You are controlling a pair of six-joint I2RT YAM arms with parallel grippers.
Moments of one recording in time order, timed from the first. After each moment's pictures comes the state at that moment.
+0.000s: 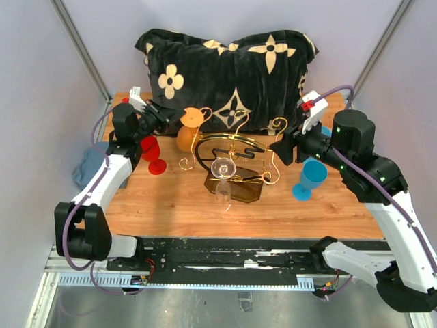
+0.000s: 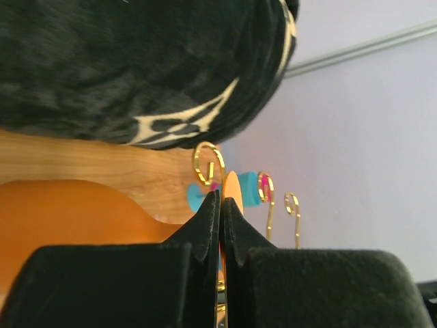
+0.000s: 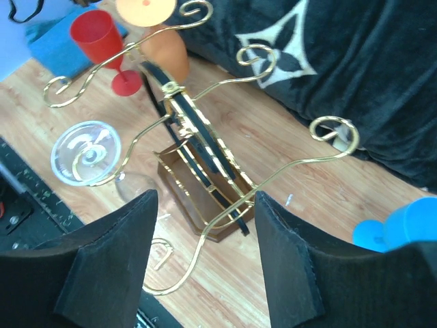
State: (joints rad) left arm -0.11 1.36 0.97 0.33 0.52 -1.12; right arm 0.52 0.99 1.48 -0.81 -0.18 -0.01
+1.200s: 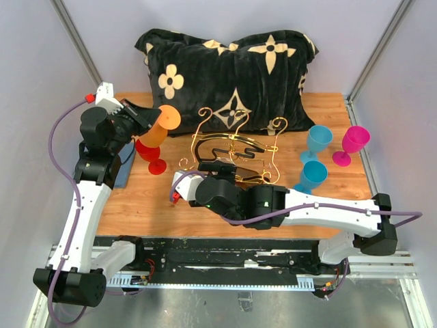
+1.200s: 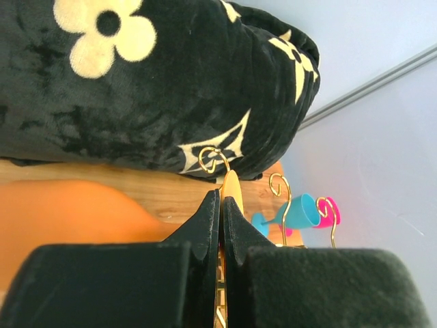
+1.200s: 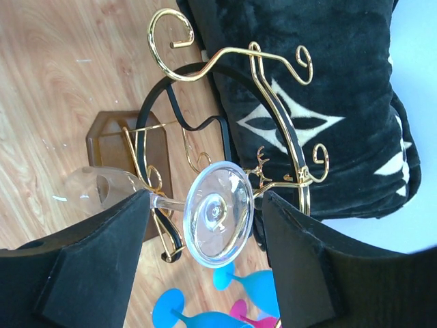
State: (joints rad) left arm -0.08 1.00 1.13 -0.20 0.26 -0.74; right arm 1.45 1.44 1.49 -0.65 0.75 -0.51
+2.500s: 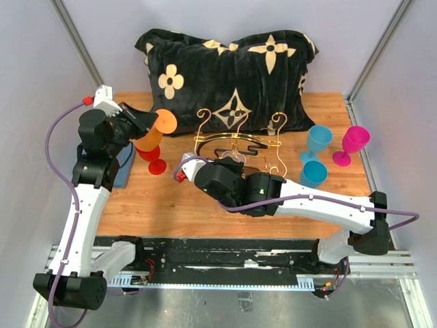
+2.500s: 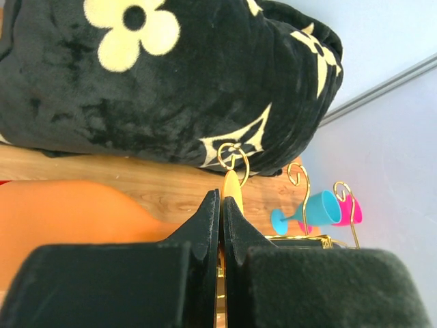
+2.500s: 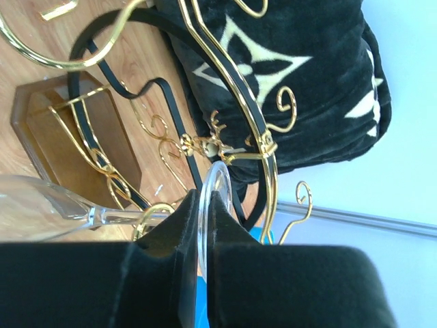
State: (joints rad) left arm -0.07 0.97 1.13 -0.26 0.24 -0.69; right arm 1.34 1.49 1.53 -0.74 0.89 -0.48
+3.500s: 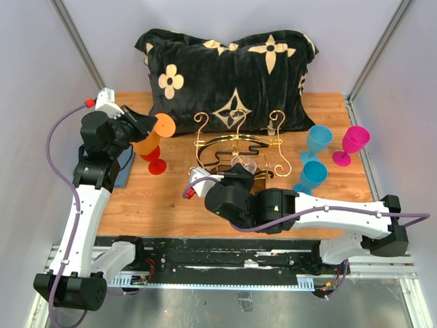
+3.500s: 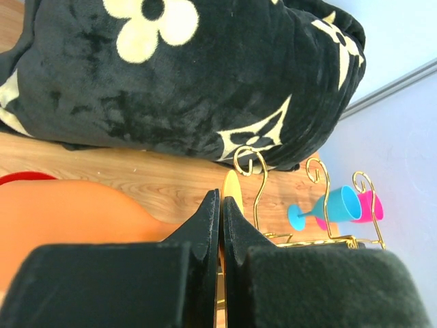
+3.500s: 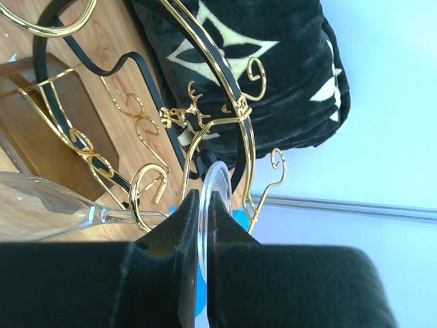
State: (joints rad) left arm -0.07 0.96 1.11 -0.29 0.22 -0.64; right arm 1.46 1.37 1.41 -0.72 1.04 -0.52
